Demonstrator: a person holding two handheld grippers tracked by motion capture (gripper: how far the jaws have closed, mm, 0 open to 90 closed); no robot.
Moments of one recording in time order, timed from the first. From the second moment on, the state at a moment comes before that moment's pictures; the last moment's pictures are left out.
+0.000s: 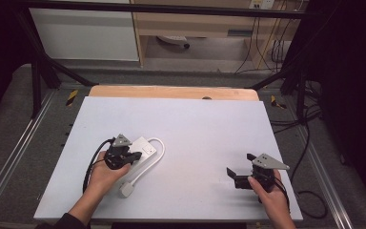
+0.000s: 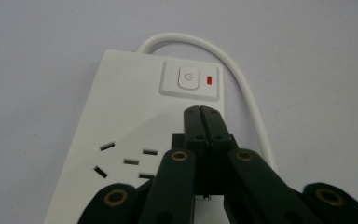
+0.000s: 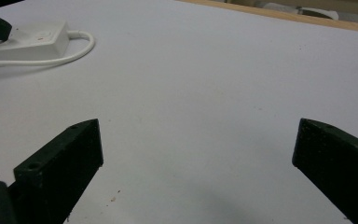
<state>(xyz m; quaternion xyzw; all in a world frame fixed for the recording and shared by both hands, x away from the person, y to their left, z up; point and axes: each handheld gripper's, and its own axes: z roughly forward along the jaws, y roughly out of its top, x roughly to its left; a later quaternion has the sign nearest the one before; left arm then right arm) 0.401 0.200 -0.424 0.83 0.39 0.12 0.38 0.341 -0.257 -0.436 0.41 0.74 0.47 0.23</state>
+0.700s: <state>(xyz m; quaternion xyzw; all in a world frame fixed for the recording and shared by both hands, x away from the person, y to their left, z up) 0.403 0.197 -0.426 0.83 0.39 0.12 0.37 0.341 -0.257 -0.436 0.41 0.74 0.47 0.23</state>
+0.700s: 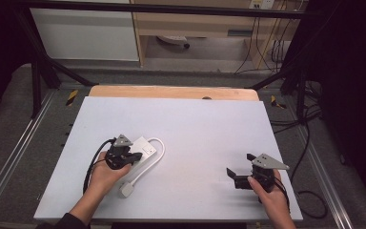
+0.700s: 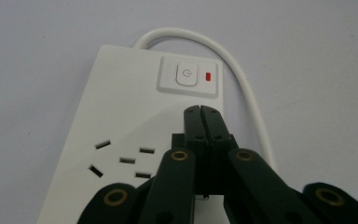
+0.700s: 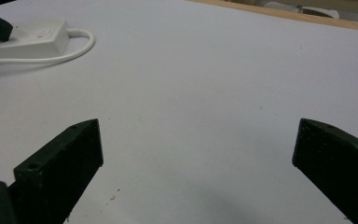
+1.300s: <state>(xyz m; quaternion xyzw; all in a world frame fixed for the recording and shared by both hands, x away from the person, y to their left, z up) 0.403 0.194 -0.426 0.84 0.39 0.11 0.37 0.341 -0.256 -0.437 0.41 0.74 0.47 0.23</state>
